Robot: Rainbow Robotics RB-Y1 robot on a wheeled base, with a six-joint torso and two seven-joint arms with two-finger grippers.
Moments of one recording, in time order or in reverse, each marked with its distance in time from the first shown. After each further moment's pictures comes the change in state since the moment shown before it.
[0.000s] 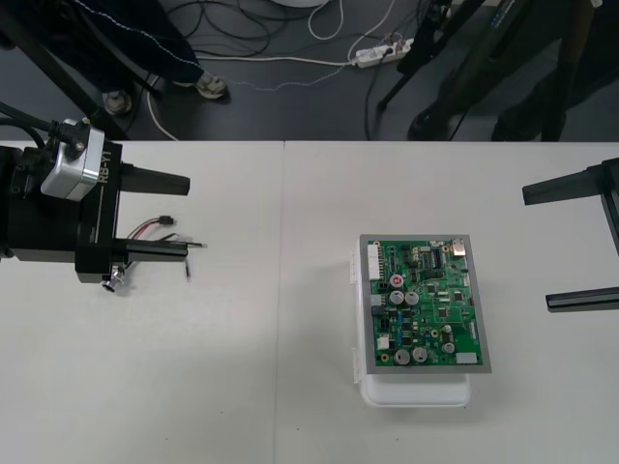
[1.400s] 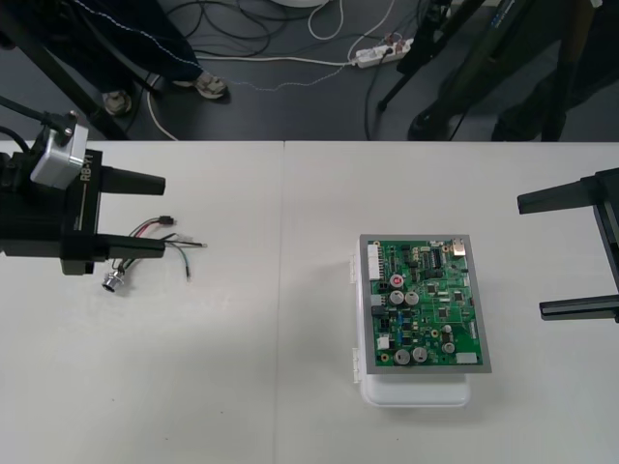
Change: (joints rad) right arm 0.028 0.038 0.001 0.000 0.000 0.000 0.000; left arm 0.015 0.054 -0.015 0.144 0.044 0.000 0.001
